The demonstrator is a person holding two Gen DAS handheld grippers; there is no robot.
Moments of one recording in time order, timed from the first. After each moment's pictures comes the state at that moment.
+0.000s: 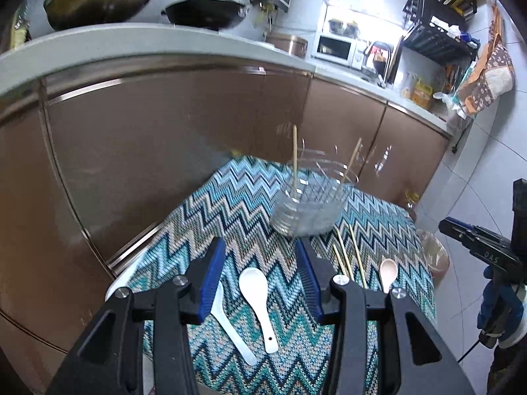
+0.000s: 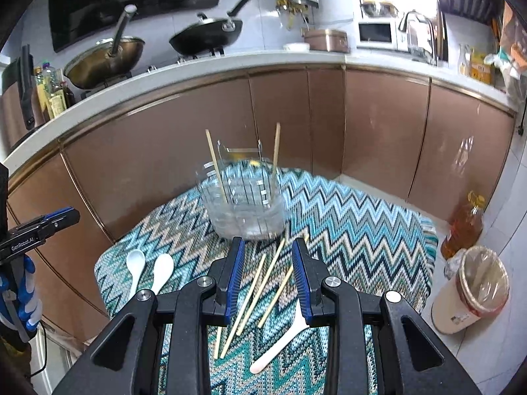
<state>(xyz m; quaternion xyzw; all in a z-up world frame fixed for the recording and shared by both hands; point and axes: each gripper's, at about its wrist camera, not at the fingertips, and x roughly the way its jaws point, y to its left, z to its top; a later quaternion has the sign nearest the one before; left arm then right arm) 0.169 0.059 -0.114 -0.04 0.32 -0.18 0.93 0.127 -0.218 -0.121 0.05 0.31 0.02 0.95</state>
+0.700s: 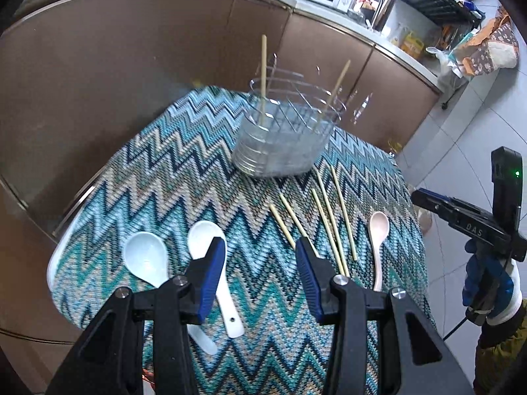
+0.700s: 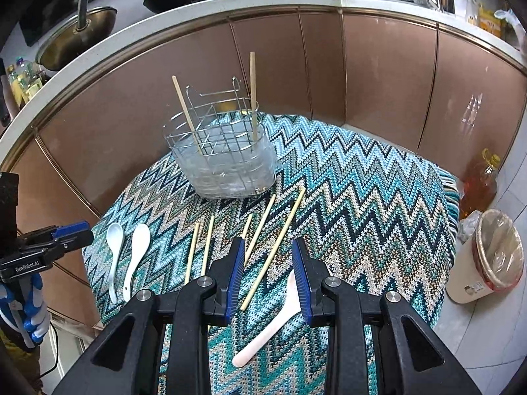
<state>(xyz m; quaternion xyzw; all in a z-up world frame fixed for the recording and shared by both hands) 0.210 0.007 -0.177 -0.03 0.45 -0.25 0.86 0.172 -0.244 -0.177 0.08 0.41 0.03 0.91</state>
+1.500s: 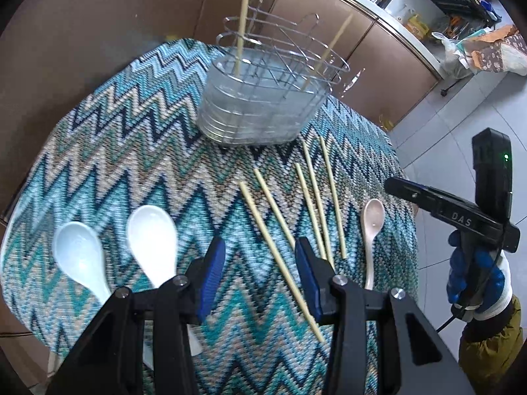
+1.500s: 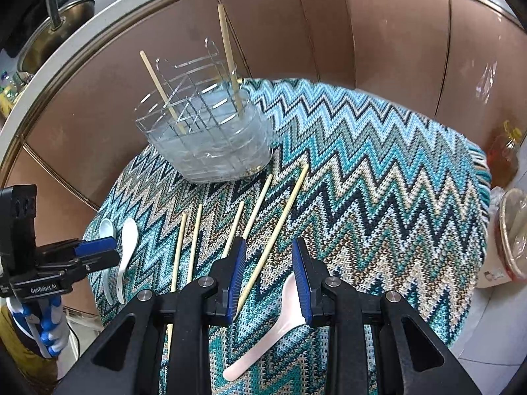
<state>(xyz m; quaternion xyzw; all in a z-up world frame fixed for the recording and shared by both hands) 0.245 -0.036 -0.219 -0.06 0.52 -0.28 0.81 0.222 -0.263 -0.218 0.12 0.48 0.07 0.87</state>
